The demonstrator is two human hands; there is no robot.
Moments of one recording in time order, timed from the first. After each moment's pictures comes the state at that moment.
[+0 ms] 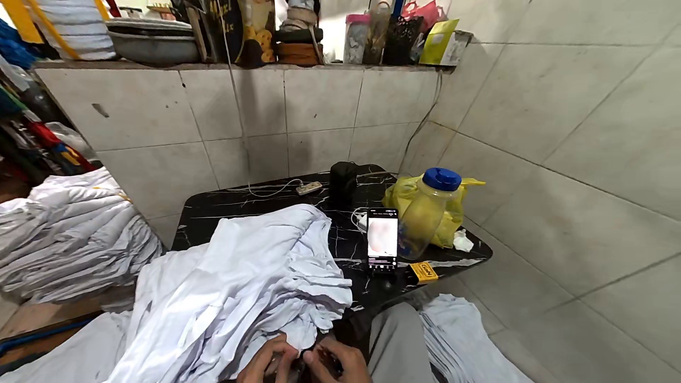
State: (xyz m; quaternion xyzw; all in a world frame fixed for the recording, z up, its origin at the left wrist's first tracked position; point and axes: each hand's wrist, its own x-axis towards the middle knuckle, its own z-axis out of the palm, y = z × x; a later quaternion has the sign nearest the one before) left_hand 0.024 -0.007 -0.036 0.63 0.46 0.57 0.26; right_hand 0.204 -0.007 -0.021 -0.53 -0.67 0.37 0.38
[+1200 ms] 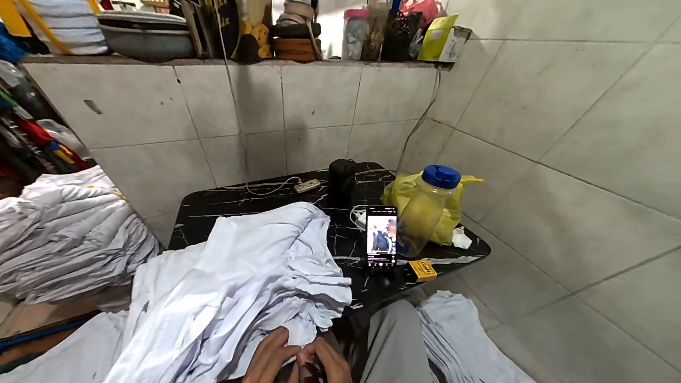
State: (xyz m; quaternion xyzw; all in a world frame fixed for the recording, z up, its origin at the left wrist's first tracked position) left_hand 0.020 -0.005 -0.047 0.72 0.44 0.51 0.13; right_hand 0.169 -0.016 -0.035 -0.49 -0.67 0.28 0.49
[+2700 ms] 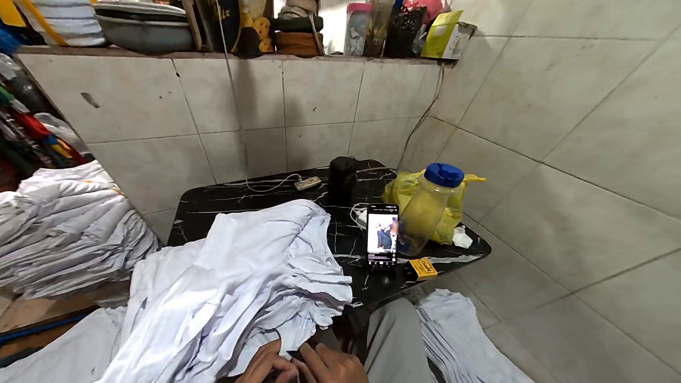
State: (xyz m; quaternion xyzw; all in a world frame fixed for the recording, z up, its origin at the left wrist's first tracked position) left_hand 0.006 -0.015 -0.048 0.68 0.43 0.51 0.29; right_hand 0.192 -0.009 -0.036 -0.48 -0.82 0.02 0.31
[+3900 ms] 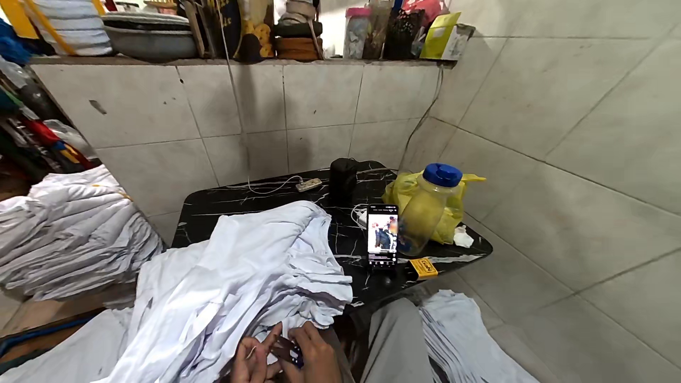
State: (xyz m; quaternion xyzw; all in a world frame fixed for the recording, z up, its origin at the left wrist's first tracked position) left_hand 0.012 -0.019 -0.028 0.41 0.42 0.60 0.54; right_hand 0.149 0.003 -0.025 -0.57 -0.70 0.28 0.33
